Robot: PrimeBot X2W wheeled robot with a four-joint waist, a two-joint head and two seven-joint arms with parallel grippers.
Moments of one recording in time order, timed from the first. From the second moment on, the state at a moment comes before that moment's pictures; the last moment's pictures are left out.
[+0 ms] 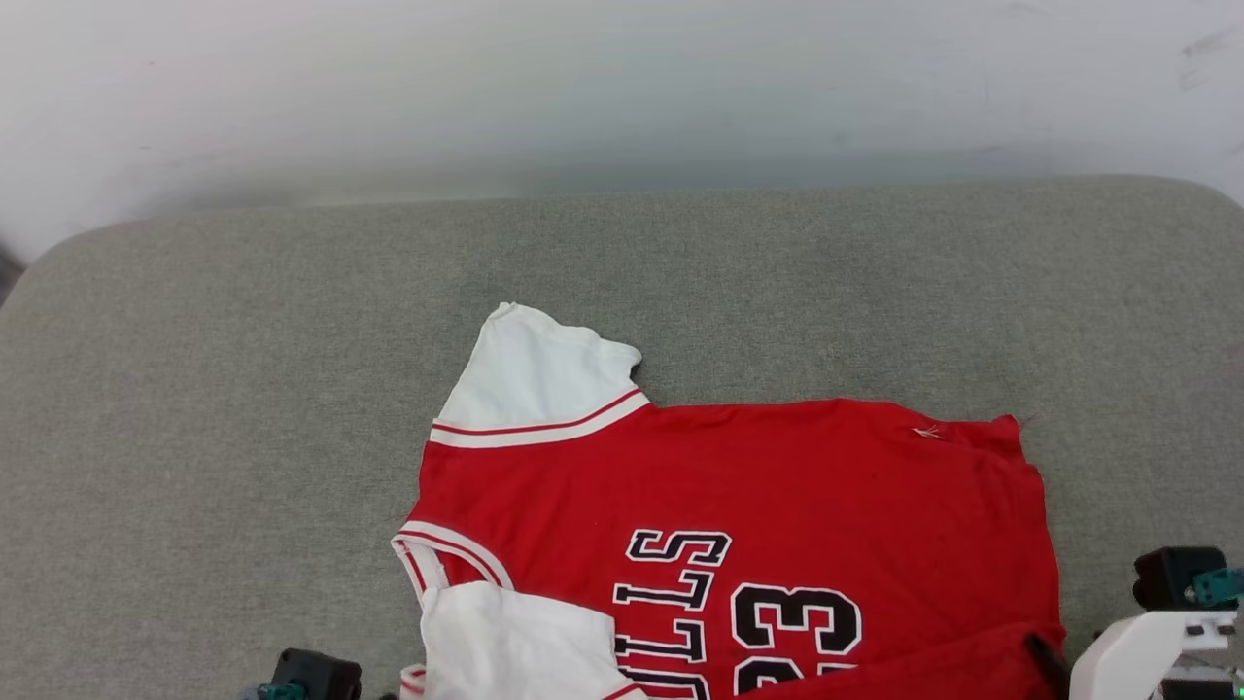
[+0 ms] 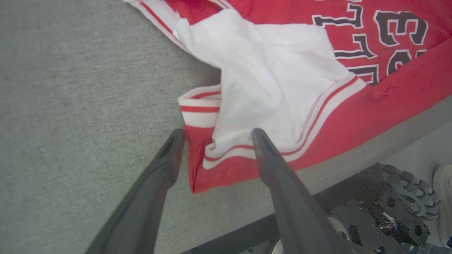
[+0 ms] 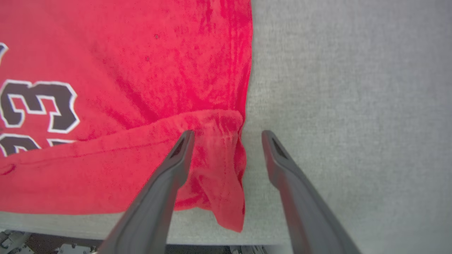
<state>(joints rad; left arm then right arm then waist) 0.07 0.72 -0.67 -0.10 -0.83 0.19 0.20 0.13 -0.17 -0.12 -0.04 0.23 0.13 0.73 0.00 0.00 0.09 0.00</state>
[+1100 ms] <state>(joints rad) -0.08 0.40 -0.17 -0.11 -0.42 -0.03 -0.26 -0.03 -0.12 0.04 -0.15 0.24 0.13 -0.10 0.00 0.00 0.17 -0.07</state>
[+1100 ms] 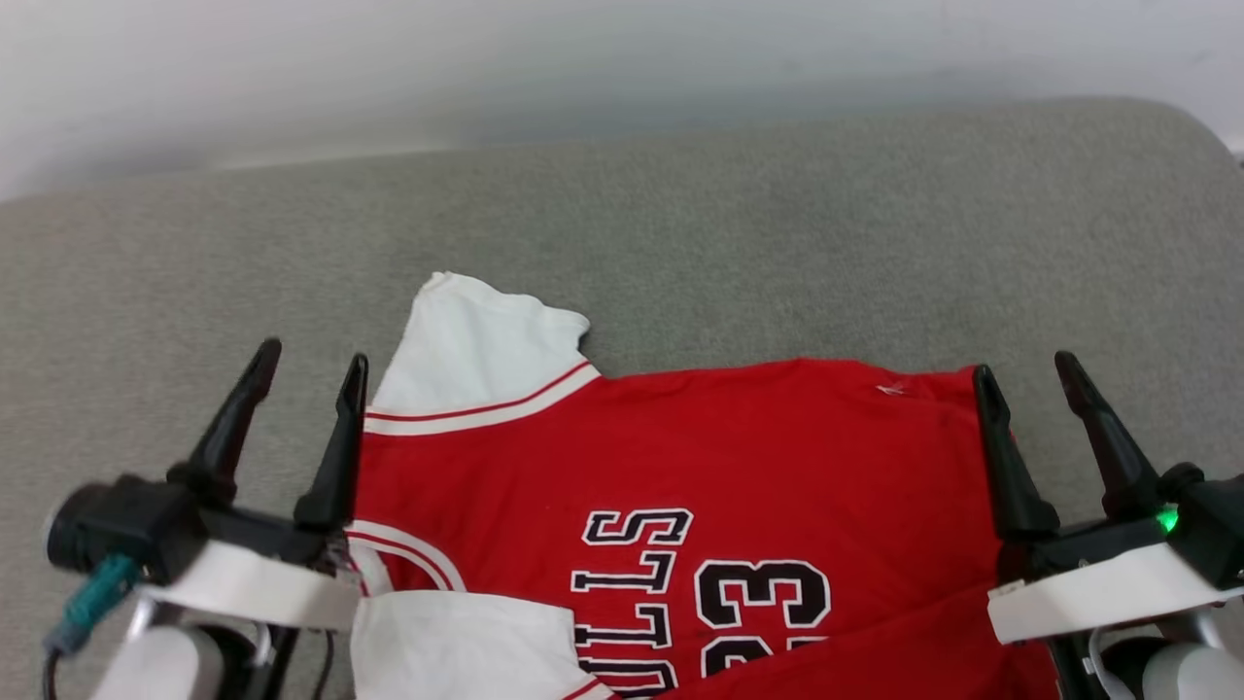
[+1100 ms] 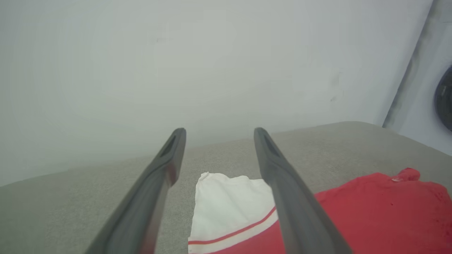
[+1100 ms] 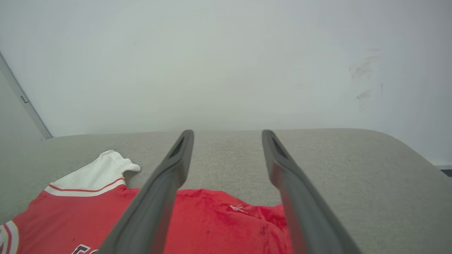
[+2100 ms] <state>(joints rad) -0.79 0.88 -0.38 0.19 -0.83 -0.10 0.93 -0.15 -0.06 0.11 -0.10 0.25 0.13 -0.21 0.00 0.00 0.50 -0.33</state>
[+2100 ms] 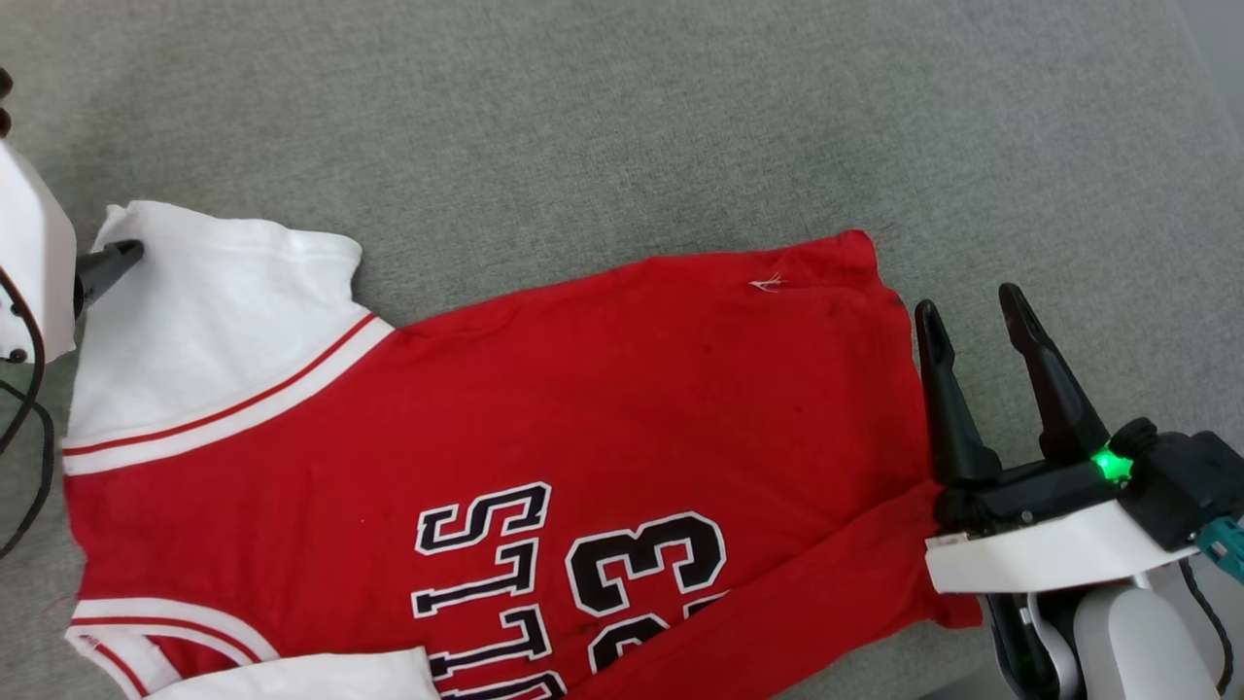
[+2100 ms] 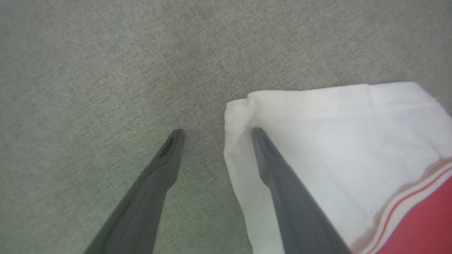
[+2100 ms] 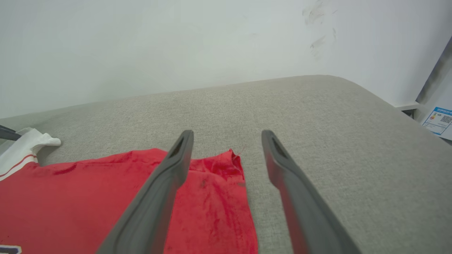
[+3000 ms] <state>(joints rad) -0.74 0.78 -0.41 0.17 -0.76 -0.09 0.67 -0.14 -0.09 0.08 -0.06 0.19 0.13 -0.07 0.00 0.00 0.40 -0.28</state>
